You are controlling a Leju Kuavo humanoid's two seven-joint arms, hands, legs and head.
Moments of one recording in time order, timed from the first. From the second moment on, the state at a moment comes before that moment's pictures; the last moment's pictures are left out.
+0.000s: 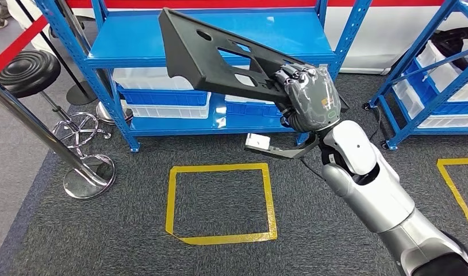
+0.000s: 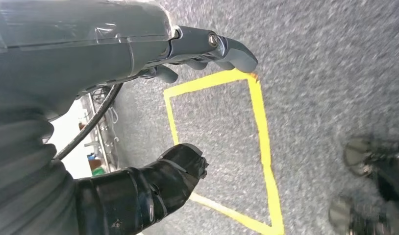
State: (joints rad) left arm -0.02 0.00 -0.02 -0.17 -0.25 0.01 0.15; right arm -0.76 -0.32 0.85 -1.54 1.07 -0.30 -0.07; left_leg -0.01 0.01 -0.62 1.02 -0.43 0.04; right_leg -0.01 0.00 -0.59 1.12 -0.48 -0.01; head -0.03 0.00
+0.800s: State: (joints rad) left arm -0.02 0.06 -0.02 -0.17 -0.25 -0.04 0.23; right arm -0.83 -0.06 0.96 -1.41 1.11 -0.29 -0.01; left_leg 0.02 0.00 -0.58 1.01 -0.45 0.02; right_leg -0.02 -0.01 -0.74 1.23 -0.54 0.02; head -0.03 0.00
